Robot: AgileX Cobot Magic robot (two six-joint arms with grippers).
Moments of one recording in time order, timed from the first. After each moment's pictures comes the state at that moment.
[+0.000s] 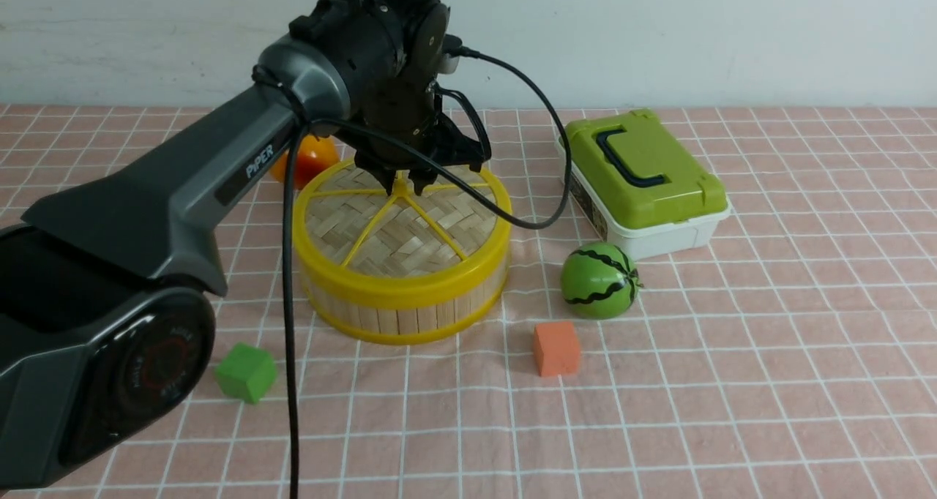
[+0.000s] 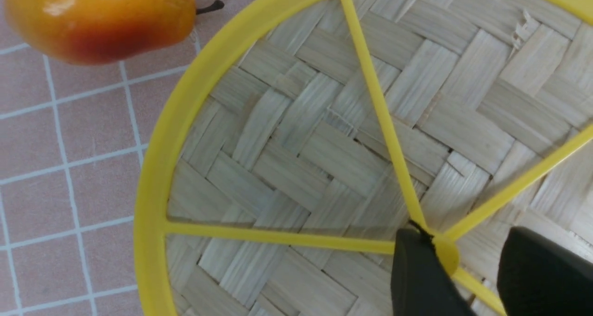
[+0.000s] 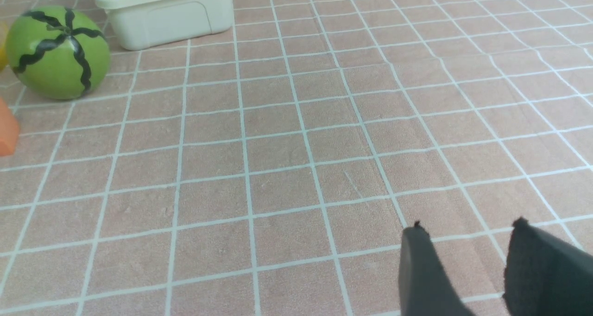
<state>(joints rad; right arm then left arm) -0.11 -0.01 0.02 0.01 0.39 0.10 -0.47 2.33 -2.34 0.26 1.18 -0.32</state>
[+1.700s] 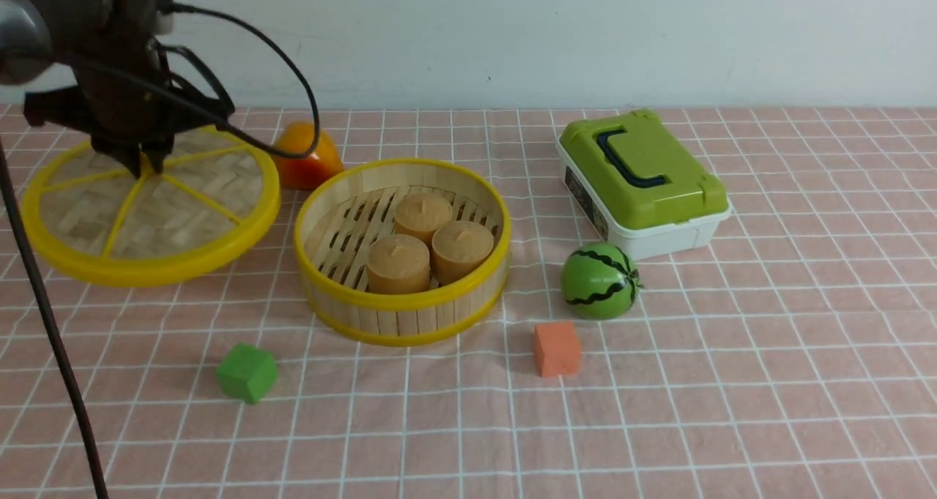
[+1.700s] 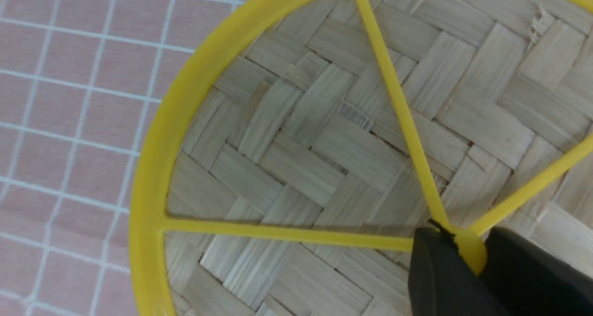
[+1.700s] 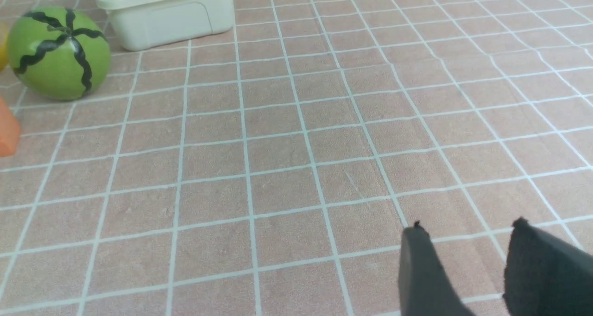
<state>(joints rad) -0.11 -0.01 0.02 0.01 0.39 0.10 -0.09 2.04 -1.87 0.35 1.01 -0.44</state>
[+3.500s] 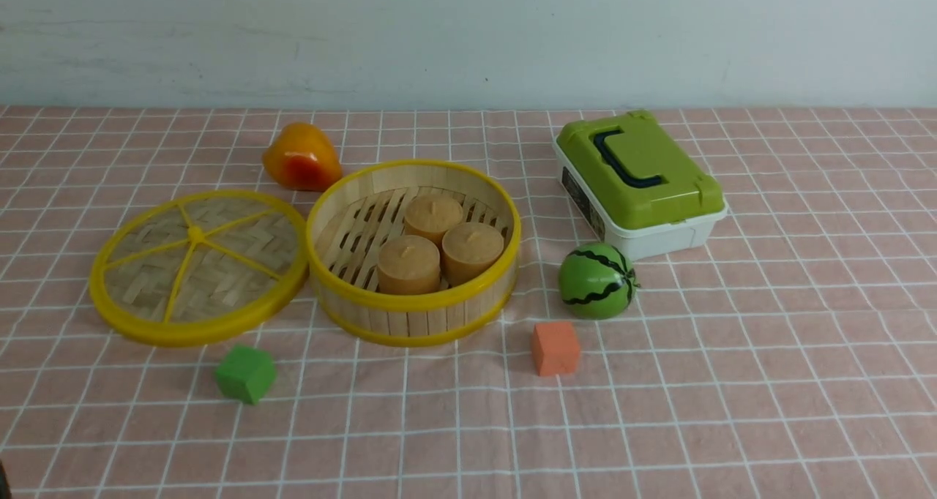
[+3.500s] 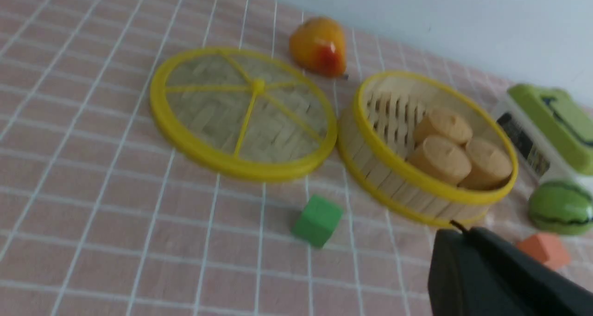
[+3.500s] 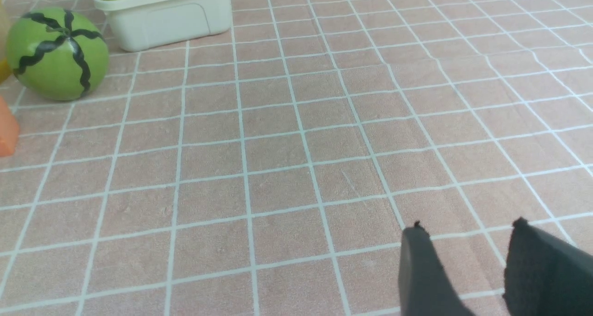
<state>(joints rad) -0.11 -0.01 0.02 0.01 0.39 0.10 -0.10 0.32 -0.47 -0.03 0.57 -0.37</state>
